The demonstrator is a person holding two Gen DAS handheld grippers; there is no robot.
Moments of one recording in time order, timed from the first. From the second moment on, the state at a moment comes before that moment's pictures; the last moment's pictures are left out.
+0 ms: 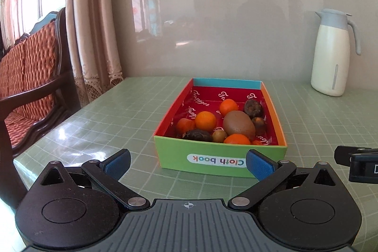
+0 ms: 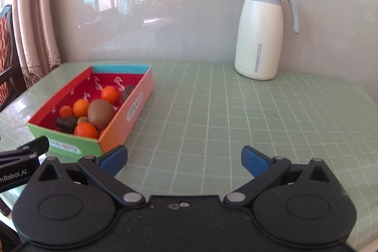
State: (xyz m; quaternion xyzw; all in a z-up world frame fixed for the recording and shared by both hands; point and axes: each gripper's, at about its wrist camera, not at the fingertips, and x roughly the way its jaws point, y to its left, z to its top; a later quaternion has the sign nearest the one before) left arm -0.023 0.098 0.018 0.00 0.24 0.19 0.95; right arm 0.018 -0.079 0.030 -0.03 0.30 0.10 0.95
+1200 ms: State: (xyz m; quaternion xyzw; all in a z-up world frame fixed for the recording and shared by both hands) left arm -0.028 0.106 0.013 -0.02 0.25 0.18 0.95; right arm -0.007 -0.063 0.019 -0.05 0.30 0.11 0.94
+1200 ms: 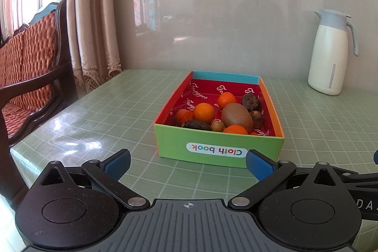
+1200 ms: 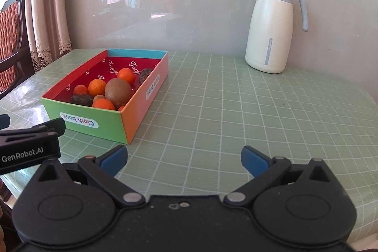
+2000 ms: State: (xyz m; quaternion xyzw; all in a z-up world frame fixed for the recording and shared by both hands) left arm -0.028 0.106 0.014 -0.02 0.25 0.18 0.95; right arm -0.008 -0.059 0.021 -0.06 0.30 0.12 0.94
